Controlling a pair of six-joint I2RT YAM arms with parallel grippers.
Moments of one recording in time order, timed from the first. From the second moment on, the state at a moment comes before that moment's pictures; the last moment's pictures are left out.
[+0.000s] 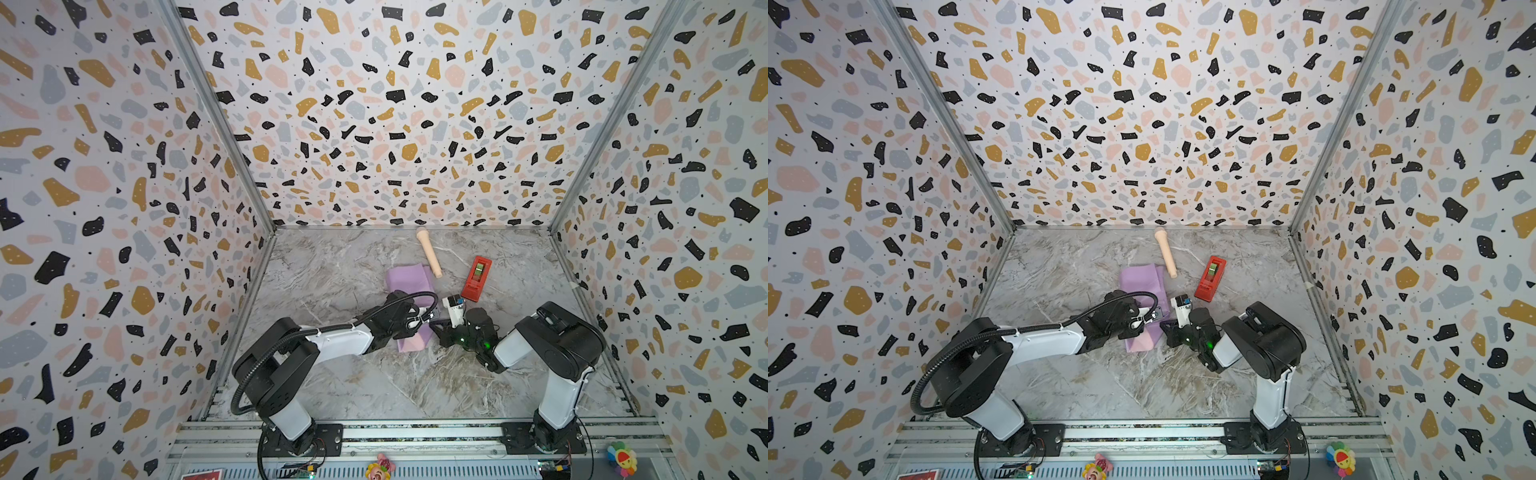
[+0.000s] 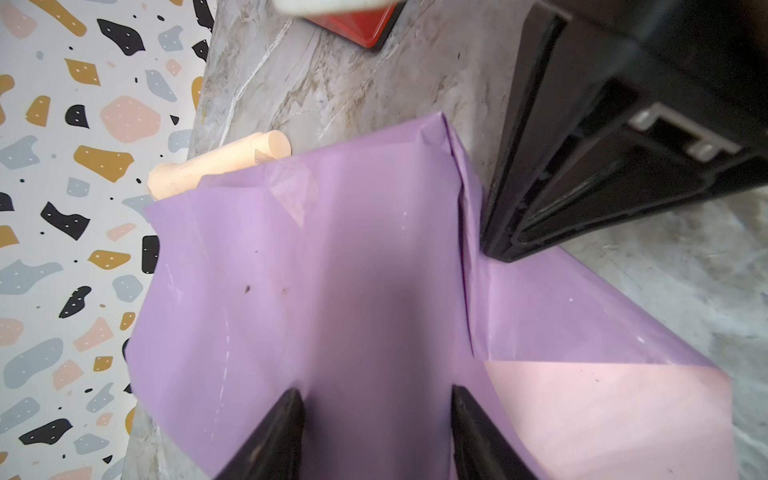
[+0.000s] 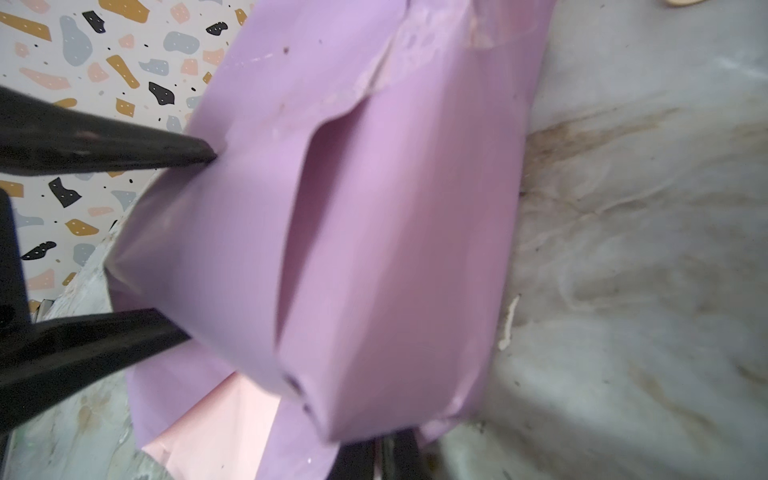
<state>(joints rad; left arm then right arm) -0.78 1.63 0.81 0.10 -0.12 0.74 0.60 1.85 0.45 0.95 -0.32 0.42</state>
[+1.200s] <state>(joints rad) -0.78 1.63 0.81 0.10 -0.12 0.74 0.75 1.88 0.30 1.18 -0.31 0.45</state>
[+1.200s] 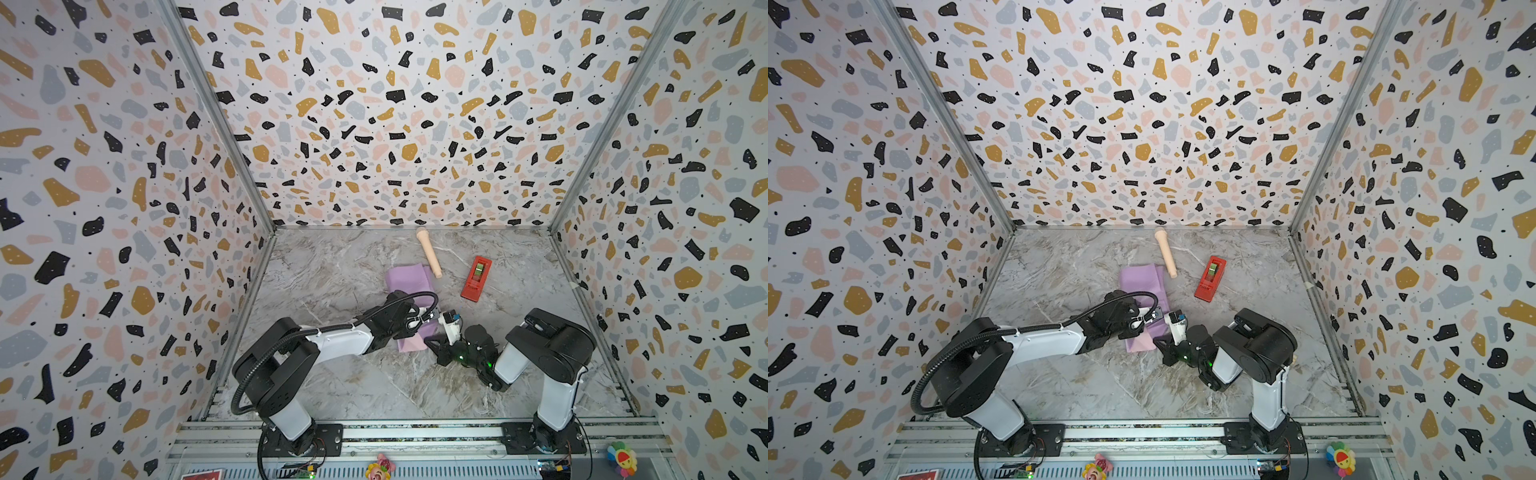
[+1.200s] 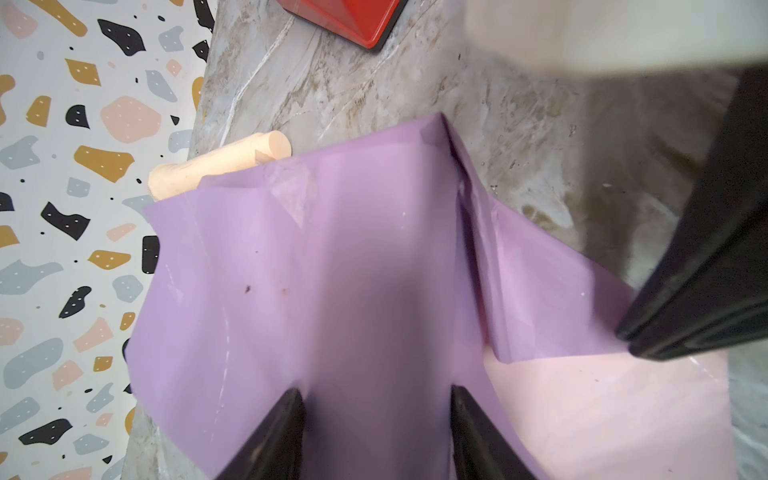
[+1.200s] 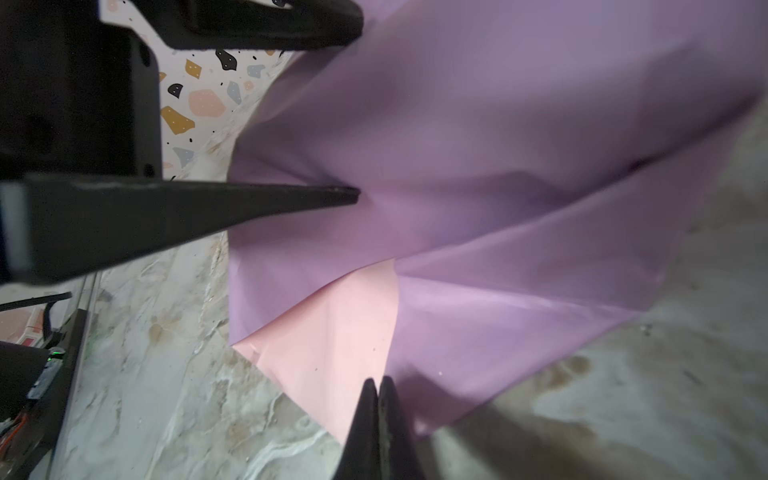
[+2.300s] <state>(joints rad) -0.77 1.64 0.82 0.09 -0.13 0.74 0.60 1.82 0.43 0.84 -0.47 0.50</state>
